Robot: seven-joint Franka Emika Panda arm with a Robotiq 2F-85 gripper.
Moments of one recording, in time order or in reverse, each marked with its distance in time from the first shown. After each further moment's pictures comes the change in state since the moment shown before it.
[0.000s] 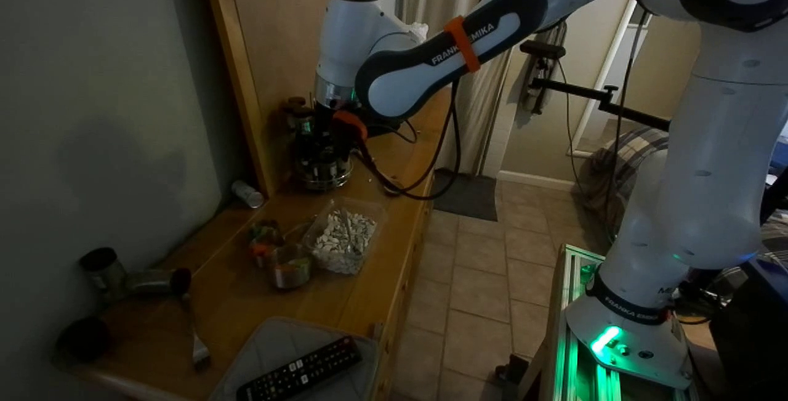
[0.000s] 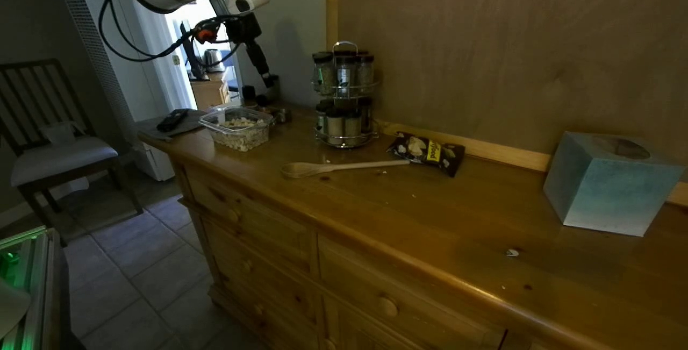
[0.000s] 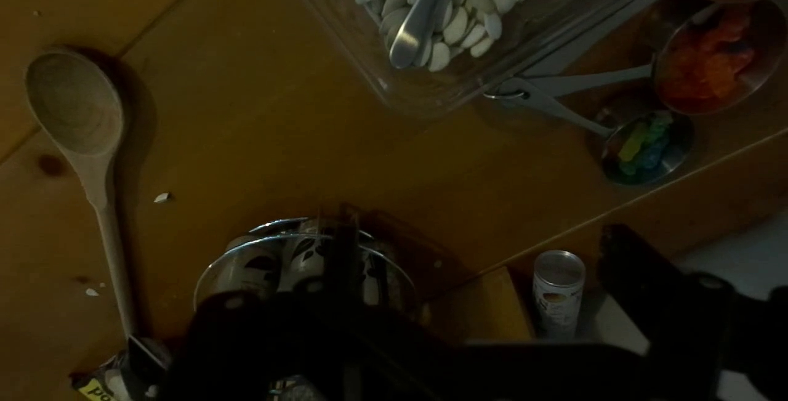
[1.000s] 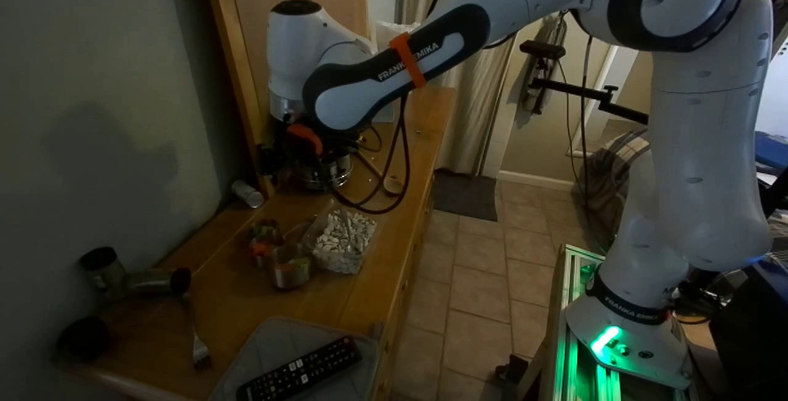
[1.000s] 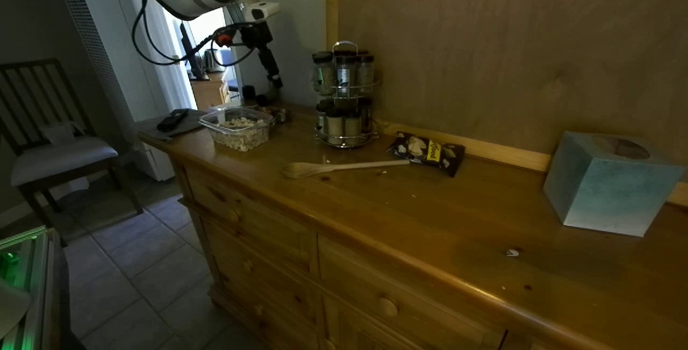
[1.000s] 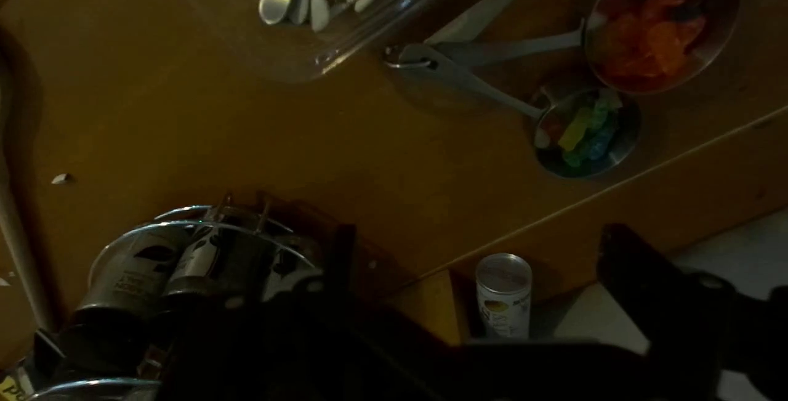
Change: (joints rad) arm 0.141 0.229 -0.073 0.284 -0.034 -0.115 0.058
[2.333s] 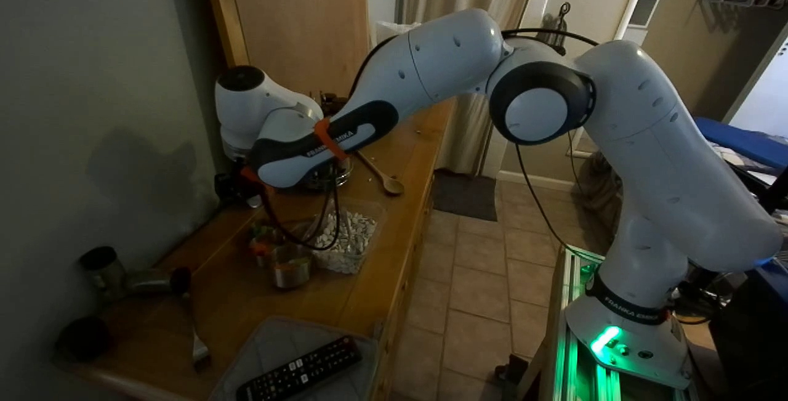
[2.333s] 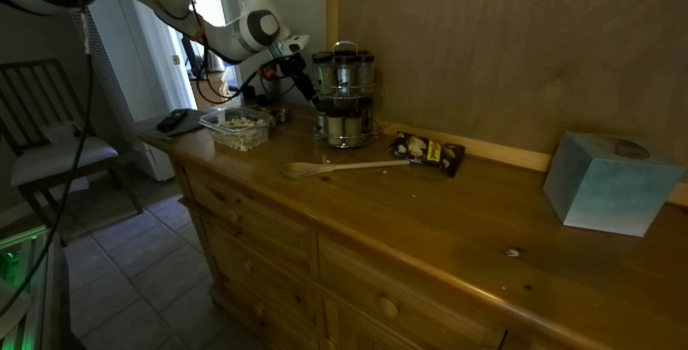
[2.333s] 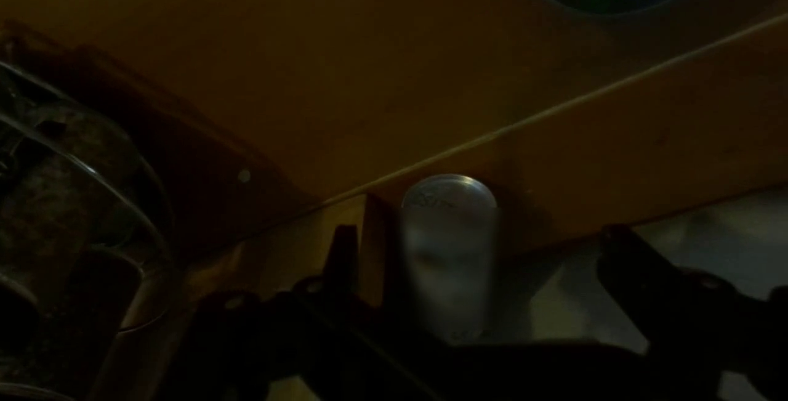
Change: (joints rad) arm 0.144 0.479 -0.196 0.504 -0.047 0.072 -0.022
